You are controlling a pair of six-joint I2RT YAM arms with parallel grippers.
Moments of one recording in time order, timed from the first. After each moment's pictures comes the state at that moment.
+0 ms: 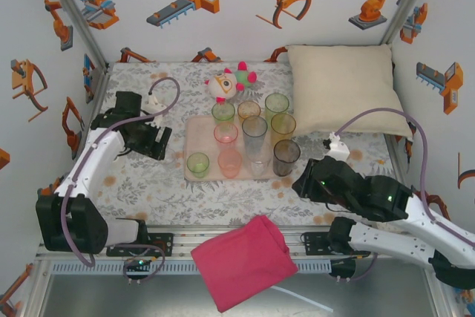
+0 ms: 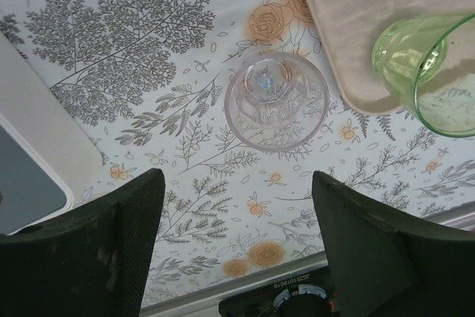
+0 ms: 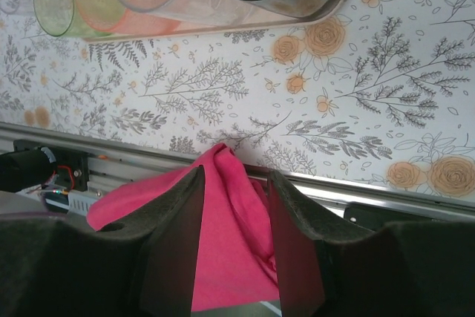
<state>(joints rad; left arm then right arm) -0.14 1.31 1.06 -0.91 0.13 0.33 1.09 0.66 0.95 -1.12 0.36 1.03</state>
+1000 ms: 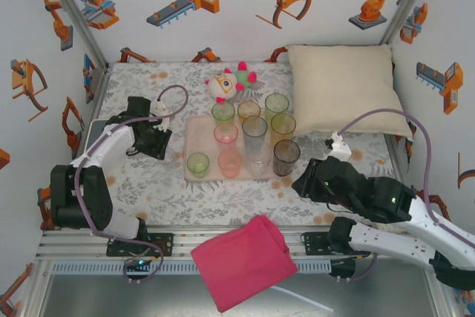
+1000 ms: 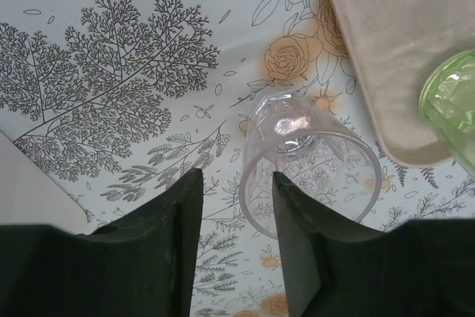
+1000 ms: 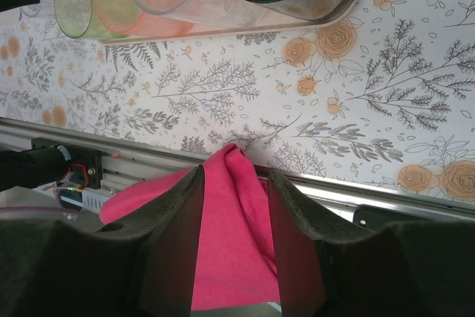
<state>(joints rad) -0.14 1.47 0.97 -0.70 0.13 0.35 1.09 0.64 0.95 -1.11 0.35 1.04</state>
